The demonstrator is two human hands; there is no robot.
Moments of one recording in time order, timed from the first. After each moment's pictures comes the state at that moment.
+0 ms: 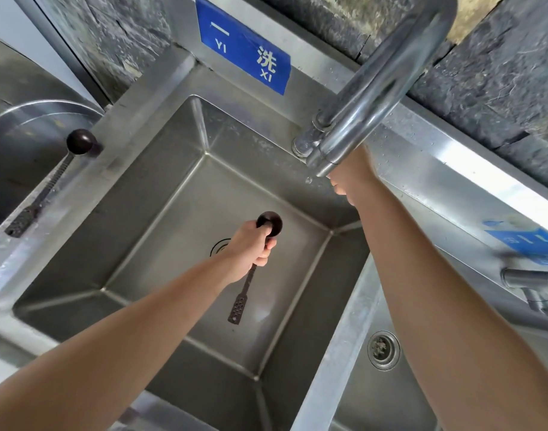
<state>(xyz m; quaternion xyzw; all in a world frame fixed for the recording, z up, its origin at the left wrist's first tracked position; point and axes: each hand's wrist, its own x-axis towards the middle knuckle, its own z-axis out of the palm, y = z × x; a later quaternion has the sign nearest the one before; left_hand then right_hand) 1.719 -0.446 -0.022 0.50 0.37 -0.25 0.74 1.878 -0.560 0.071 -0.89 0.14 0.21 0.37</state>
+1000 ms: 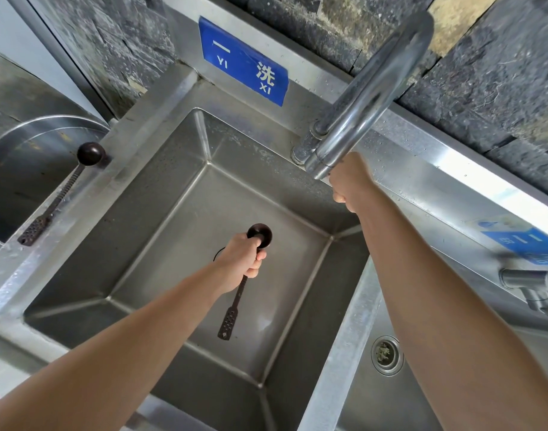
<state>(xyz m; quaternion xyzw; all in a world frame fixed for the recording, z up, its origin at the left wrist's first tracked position) 1.703 -0.433 -0.025 0.51 0.40 -0.27 0.71 1.882 -0.573 0.054 -0.90 0.13 0.22 0.35</state>
